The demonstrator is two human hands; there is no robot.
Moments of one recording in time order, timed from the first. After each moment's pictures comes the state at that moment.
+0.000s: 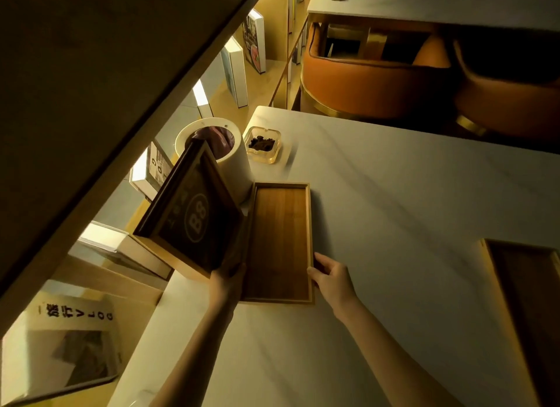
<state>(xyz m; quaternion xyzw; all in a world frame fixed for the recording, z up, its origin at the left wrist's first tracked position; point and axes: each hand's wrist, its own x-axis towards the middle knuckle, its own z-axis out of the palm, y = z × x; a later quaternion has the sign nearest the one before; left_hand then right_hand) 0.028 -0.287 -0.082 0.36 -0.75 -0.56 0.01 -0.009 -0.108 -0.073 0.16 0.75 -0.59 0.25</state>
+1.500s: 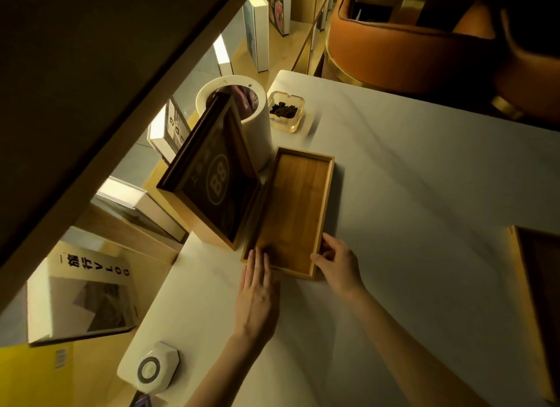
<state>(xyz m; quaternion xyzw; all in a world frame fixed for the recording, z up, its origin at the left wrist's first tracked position) 0.101 -0.259 -0.125 0.11 -0.98 -0.13 -0.08 0.006 -0.121 -0.091 0.04 0.86 -0.45 0.23</state>
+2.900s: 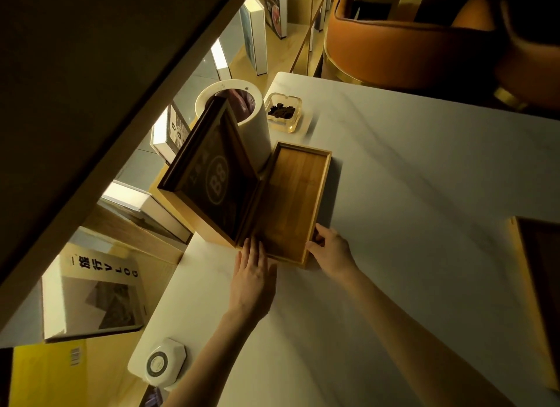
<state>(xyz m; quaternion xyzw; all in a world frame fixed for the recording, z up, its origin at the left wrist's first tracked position) 0.080 -0.275 -0.119 0.12 -0.98 -0.12 -0.10 -0.008 -0.130 -0.087 -0.02 0.88 -0.41 0.23</state>
